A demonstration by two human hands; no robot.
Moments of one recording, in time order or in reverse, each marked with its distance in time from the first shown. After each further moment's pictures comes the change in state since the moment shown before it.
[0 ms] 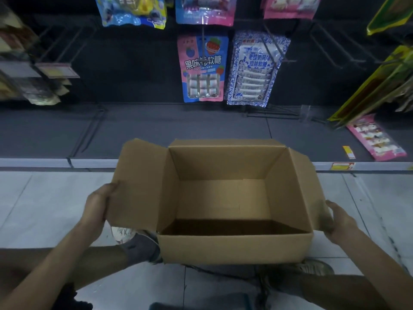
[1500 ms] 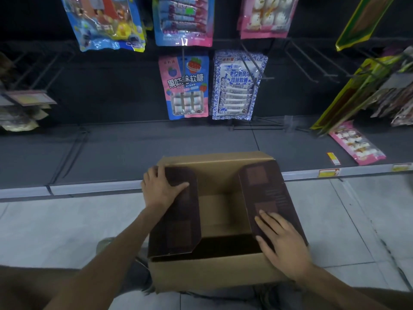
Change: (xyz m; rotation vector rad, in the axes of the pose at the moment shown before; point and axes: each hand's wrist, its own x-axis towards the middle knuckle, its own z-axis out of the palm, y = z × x) left_hand 0.080 -0.001 0.178 1.020 0.082 0.614; right_hand -0.102 0.072 0.048 -1.327 -0.206 -1.552
